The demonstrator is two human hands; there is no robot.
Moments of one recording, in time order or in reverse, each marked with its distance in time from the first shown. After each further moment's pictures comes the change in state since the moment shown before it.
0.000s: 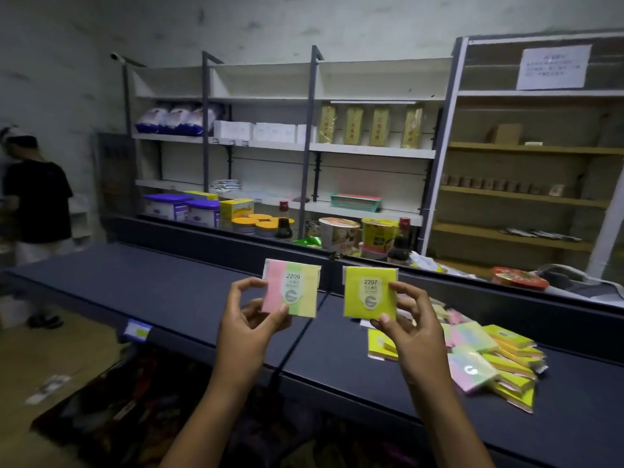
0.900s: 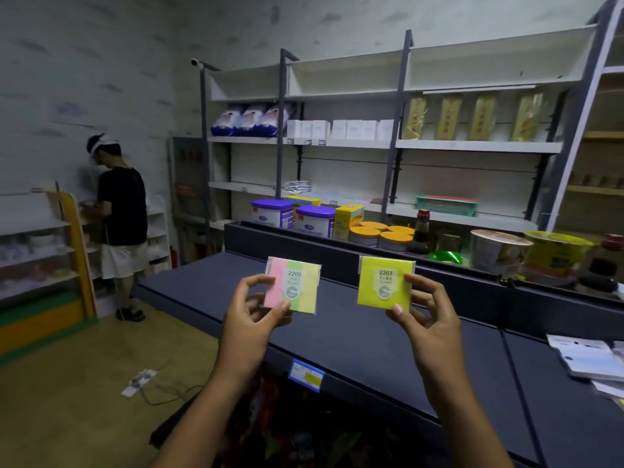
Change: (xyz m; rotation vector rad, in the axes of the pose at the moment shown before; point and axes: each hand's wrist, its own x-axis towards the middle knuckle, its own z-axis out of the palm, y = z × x) left_hand 0.178 -0.018 -0.332 0.104 0.076 0.028; right_hand 0.046 0.062 0.358 0.069 -0.055 -0.021
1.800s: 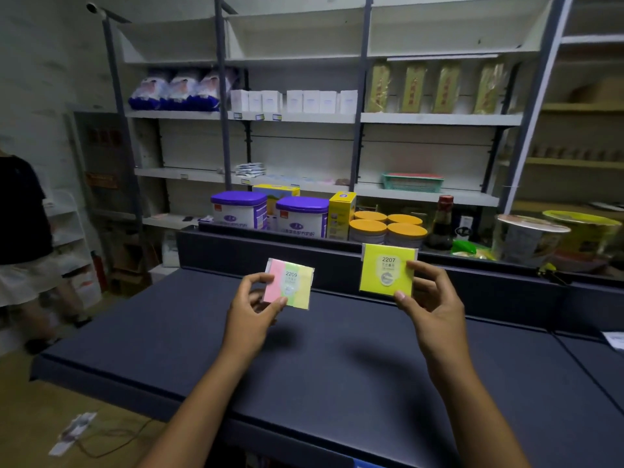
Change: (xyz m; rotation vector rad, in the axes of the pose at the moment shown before) left_hand 0.218 -0.156 -0.048 0.148 -0.200 -0.110; right_hand 0.113 0.099 0.108 -0.174 0.201 0.020
